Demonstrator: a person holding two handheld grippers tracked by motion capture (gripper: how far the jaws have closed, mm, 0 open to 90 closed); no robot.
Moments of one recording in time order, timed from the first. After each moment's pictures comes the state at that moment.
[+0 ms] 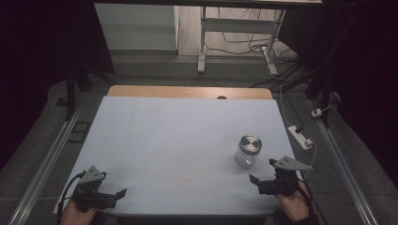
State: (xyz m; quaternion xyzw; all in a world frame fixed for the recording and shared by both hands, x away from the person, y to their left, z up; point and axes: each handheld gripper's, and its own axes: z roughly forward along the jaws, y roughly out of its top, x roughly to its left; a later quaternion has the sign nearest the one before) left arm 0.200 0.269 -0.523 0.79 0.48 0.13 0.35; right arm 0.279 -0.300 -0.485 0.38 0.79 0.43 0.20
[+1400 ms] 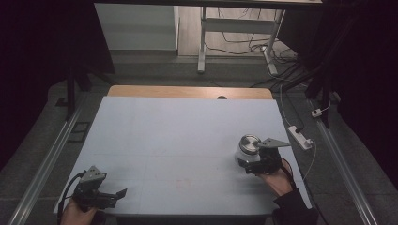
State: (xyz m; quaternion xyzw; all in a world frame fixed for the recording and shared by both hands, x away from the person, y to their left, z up) left arm 0.202 0.268 -0.524 0.79 0.48 0.12 0.35; right arm 0.345 -0.269 -0.495 0.40 0.81 0.39 0.17
